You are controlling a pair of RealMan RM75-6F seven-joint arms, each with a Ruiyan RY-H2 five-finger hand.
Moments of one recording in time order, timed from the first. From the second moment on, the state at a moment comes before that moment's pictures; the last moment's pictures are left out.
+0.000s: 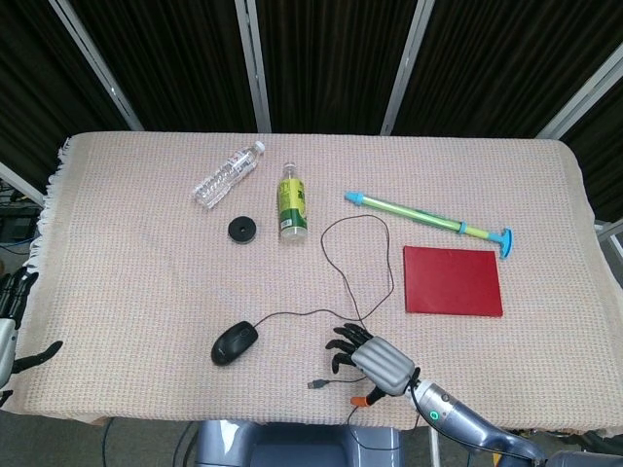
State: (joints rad) left arm -0.05 -1.14 -0.04 -1.59 1.50 1.53 0.06; right arm 0.53 -1.45 -0.04 -1.67 -1.68 0.91 0.06
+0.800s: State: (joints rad) left arm -0.05 -1.13 -0.04 -1.59 1.50 1.53 0.04; right arm 0.51 -1.67 -0.01 -1.59 -1.45 0.90 -0.15
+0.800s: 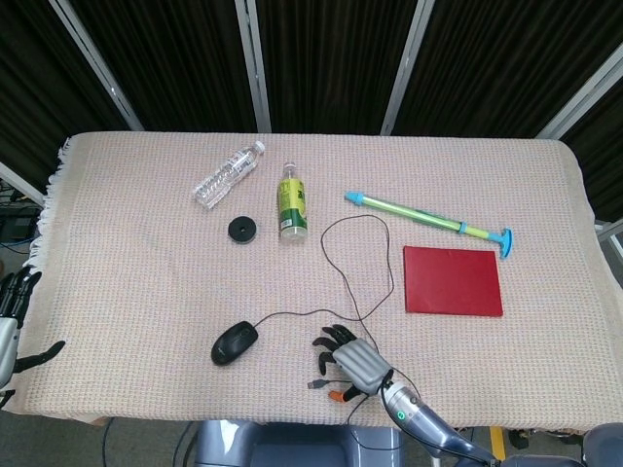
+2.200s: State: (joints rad) left arm -0.05 -1.13 -0.04 -1.60 1.49 1.52 0.03; right arm 0.51 -1.69 0.01 -1.59 -1.39 0.95 -0.17
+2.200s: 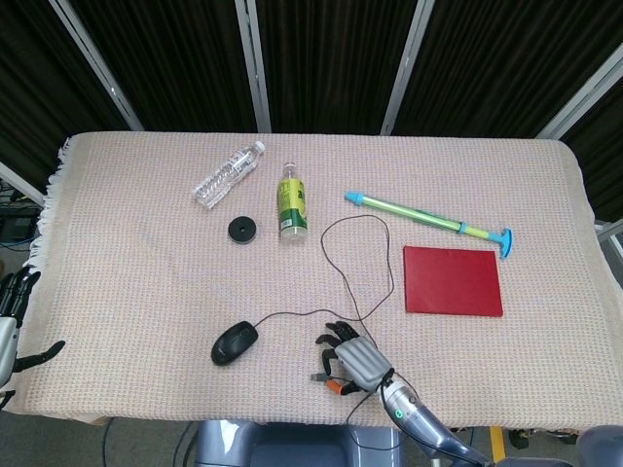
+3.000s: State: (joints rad) left arm -0.05 -1.13 -0.04 -1.60 1.49 1.52 0.04; right arm 0.47 -1.49 0.21 -1.81 -1.35 1.13 0.11
